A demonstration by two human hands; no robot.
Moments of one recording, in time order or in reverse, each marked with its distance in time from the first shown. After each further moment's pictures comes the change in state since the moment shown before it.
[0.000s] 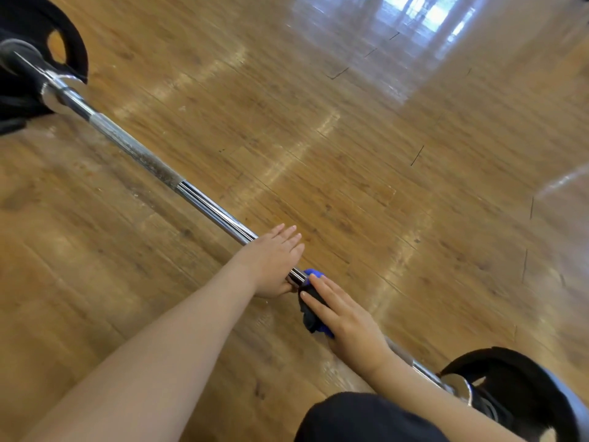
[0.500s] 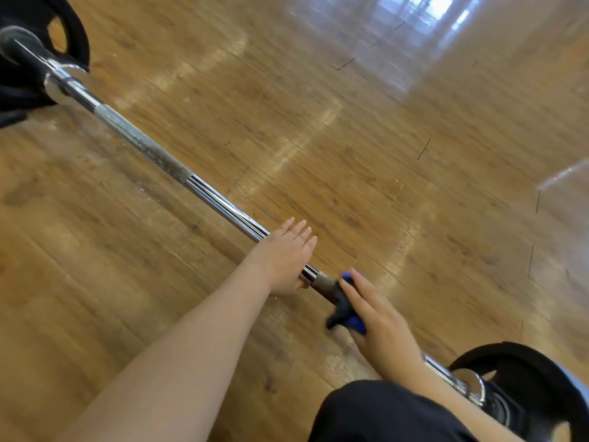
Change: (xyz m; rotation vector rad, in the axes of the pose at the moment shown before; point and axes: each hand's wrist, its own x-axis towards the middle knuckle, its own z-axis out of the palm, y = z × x) left_hand 0.002 0.001 0.009 0.023 0.056 -0.022; right_hand -0.010 -0.018 -0.025 -0.015 0.056 0.299
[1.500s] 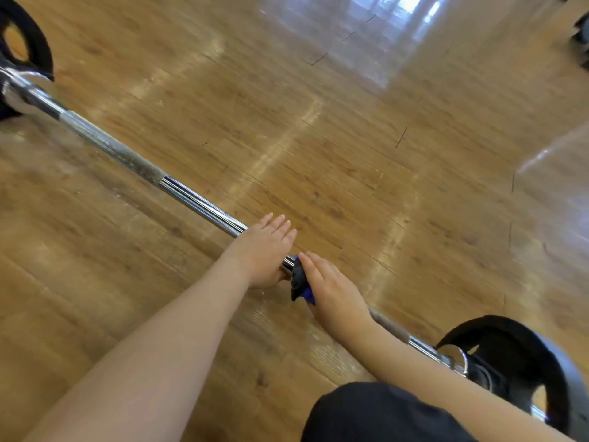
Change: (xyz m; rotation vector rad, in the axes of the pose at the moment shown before) left_hand 0.000 0.001 -0.002 0.020 -0.014 0.006; right_hand 0.034 -0.014 0.026 -0.080 -0.018 -0.057
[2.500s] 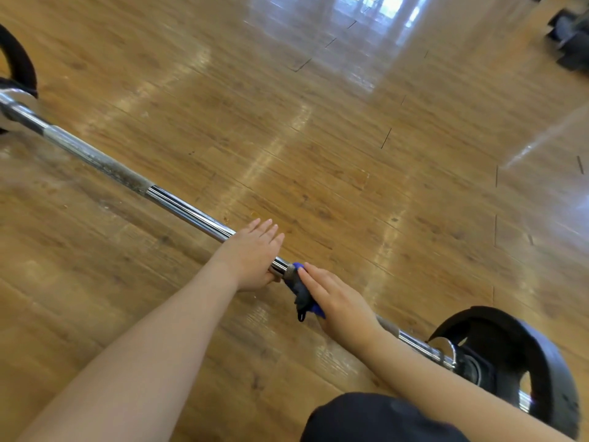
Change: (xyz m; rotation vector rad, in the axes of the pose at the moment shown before) left_hand 0.000 0.001 -0.003 -0.010 -0.026 -0.002; right_hand -0.027 0.018 -0.005 0.117 0.005 -0.096
